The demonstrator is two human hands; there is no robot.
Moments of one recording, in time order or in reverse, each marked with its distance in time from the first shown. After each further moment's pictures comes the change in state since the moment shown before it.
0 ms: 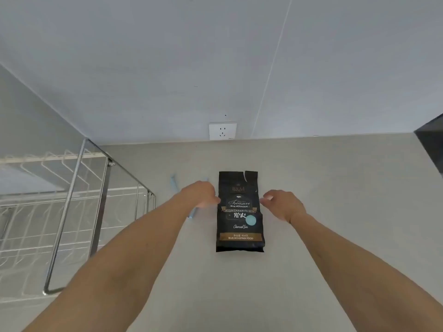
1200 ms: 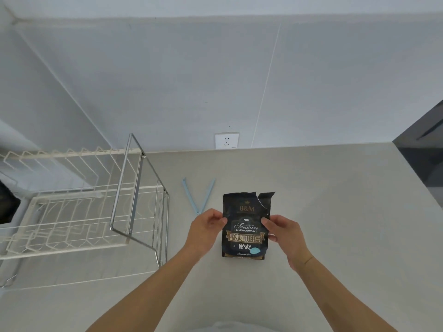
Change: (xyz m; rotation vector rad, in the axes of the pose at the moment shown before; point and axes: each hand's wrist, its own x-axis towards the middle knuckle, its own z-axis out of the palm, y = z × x) left_hand -0.120 0.000 0.099 -1.022 0.448 0.120; right_hand -0.132 0.001 0.045 1.131 0.129 -0.022
